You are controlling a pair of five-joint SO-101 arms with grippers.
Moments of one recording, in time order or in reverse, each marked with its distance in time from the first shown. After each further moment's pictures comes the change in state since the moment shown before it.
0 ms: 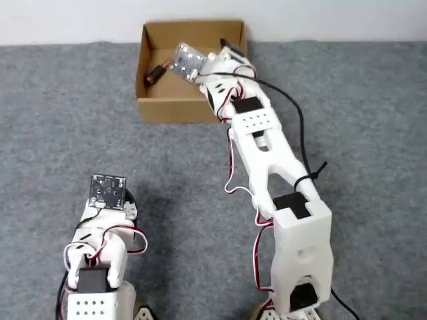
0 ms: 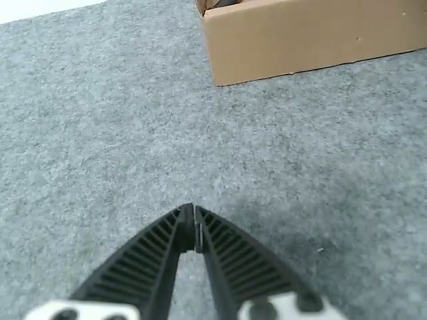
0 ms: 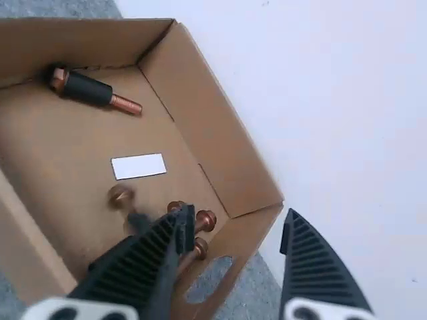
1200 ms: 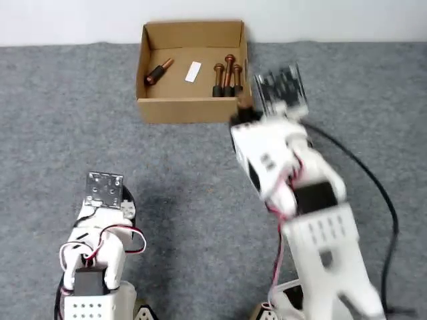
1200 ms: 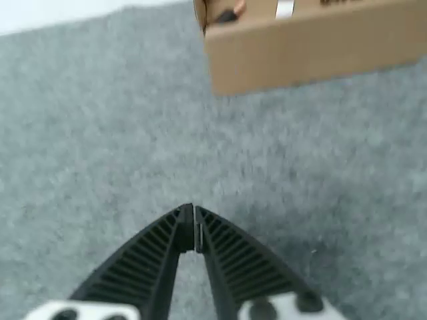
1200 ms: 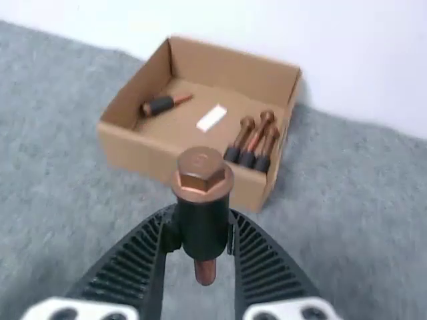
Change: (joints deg) left arm 0.4 0.0 -2.9 3.4 0.4; right arm -0.3 -66.5 42.9 29.2 -45.2
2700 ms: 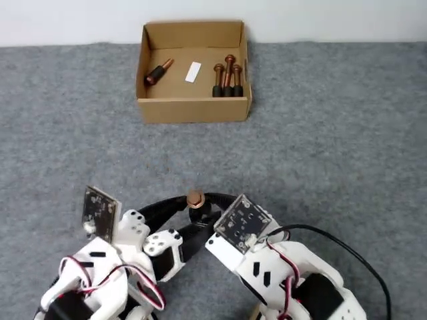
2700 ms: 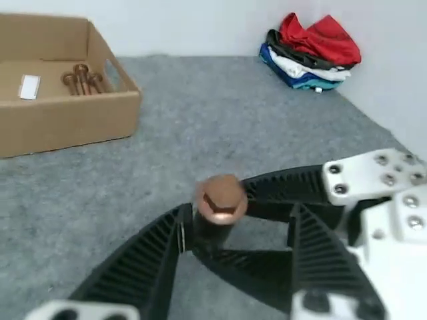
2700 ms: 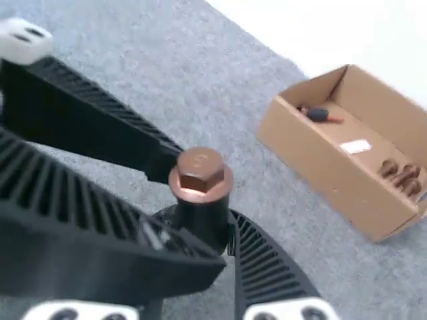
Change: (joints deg) left arm 40.9 -0.3 -33.1 21.6 29.9; right arm -26.3 -53.0 39.1 9.3 8.0
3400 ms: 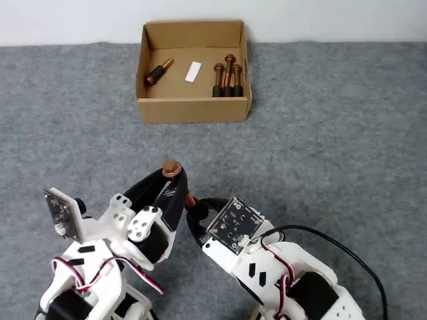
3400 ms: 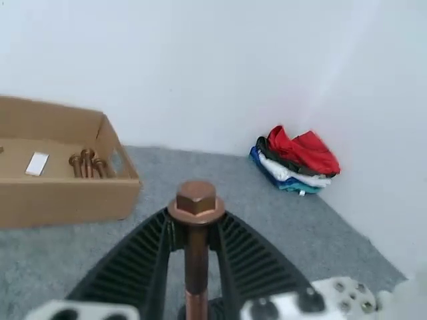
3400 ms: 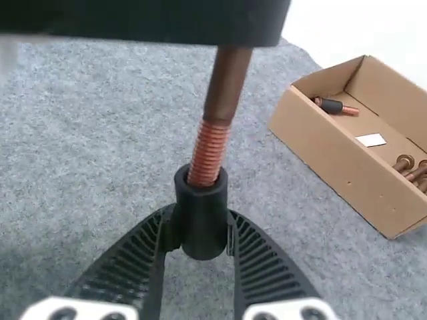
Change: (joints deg) left arm -5.5 0.0 0.5 -15.0 5.6; right arm -1.2 0.1 2.4 0.0 -0.1
